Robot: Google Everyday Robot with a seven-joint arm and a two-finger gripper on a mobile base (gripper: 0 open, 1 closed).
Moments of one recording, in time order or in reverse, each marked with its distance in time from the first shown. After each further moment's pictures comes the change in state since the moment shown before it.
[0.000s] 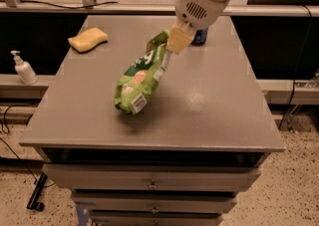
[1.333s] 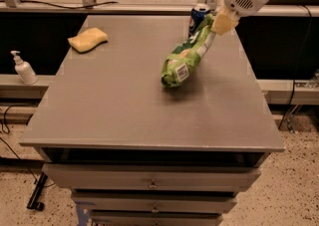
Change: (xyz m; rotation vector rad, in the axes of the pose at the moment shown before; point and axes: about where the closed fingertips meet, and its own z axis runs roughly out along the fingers) arm 0.077 -0.115 -0.008 0.188 0.024 0.046
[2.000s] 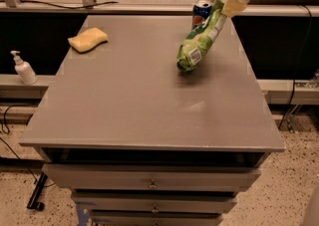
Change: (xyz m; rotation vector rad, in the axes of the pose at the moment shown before) arm 0.006 -0.069 0.004 0.085 0.008 -0.002
